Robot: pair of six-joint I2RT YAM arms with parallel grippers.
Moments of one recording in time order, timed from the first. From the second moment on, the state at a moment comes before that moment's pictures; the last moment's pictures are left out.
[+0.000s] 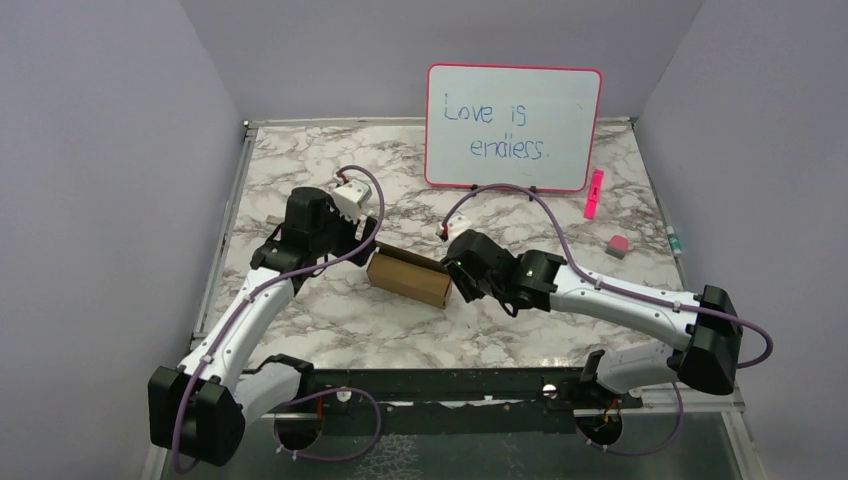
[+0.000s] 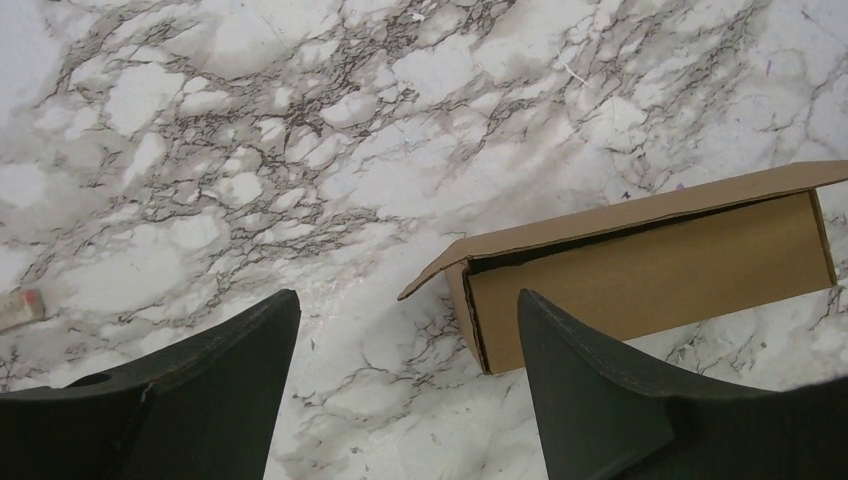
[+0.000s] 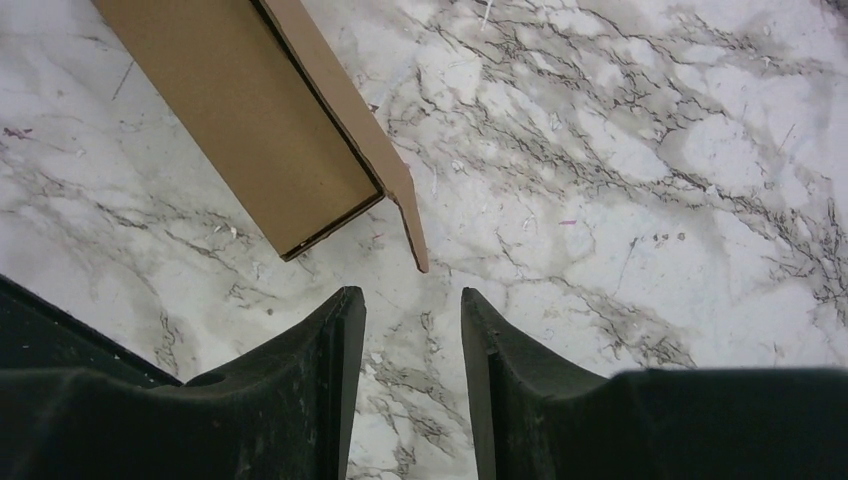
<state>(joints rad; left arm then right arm) -0.29 1.03 0.81 -0.38 0.26 0.14 1.07 1.33 1.05 -0.60 0.37 0.23</state>
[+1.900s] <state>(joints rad) -0.28 1.15 0.84 -0.39 0.43 0.07 1.06 1.55 1.22 -0.66 0.49 0.48</state>
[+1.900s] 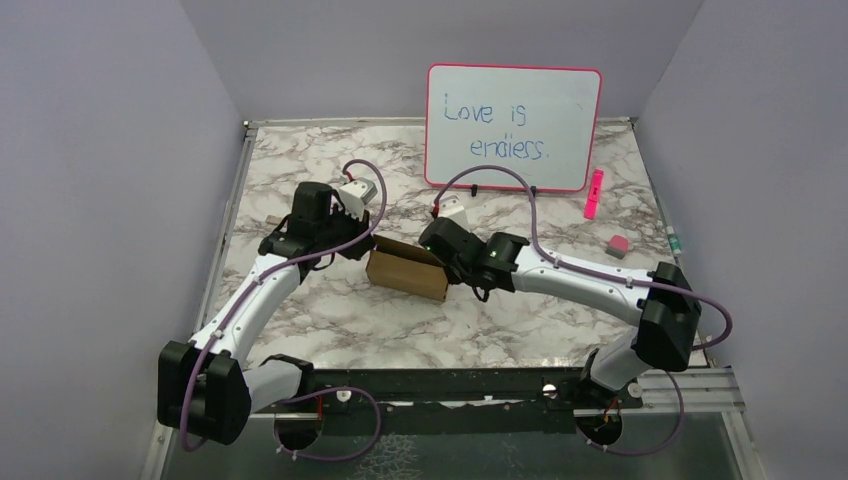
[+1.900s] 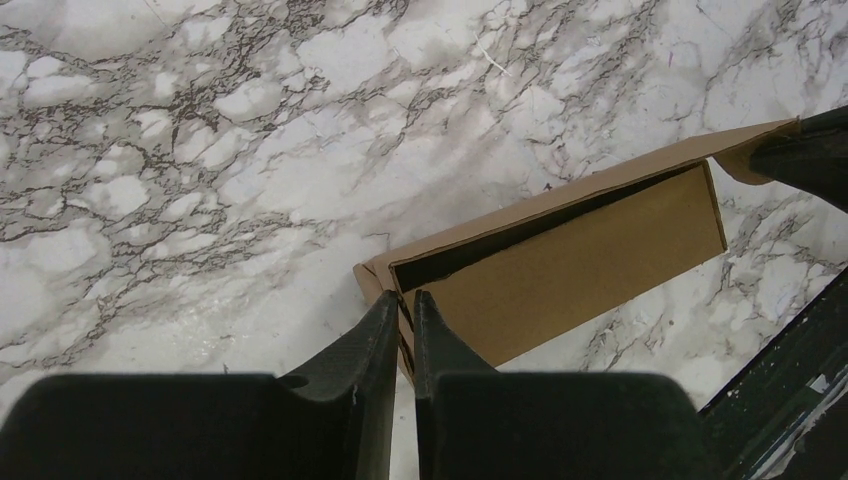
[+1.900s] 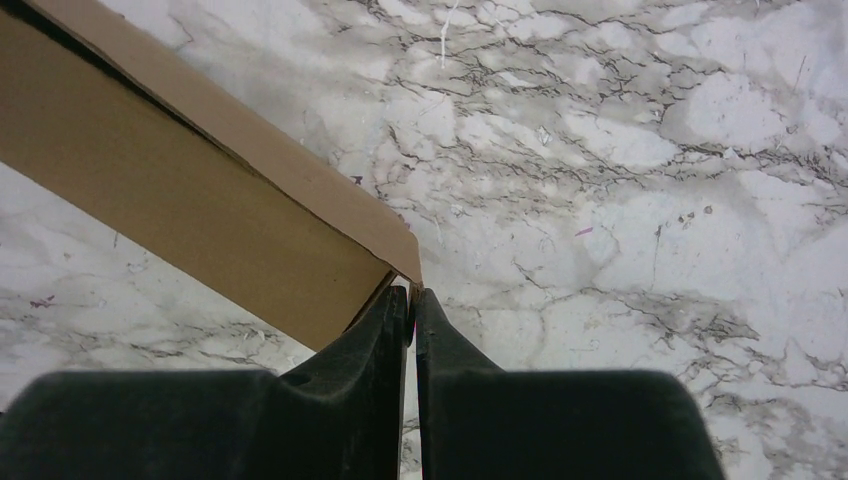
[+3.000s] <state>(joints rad) -0.28 1.15 0.79 -0.35 0.43 0.02 0.96 1.68 1.39 -0.79 0.45 0.81</state>
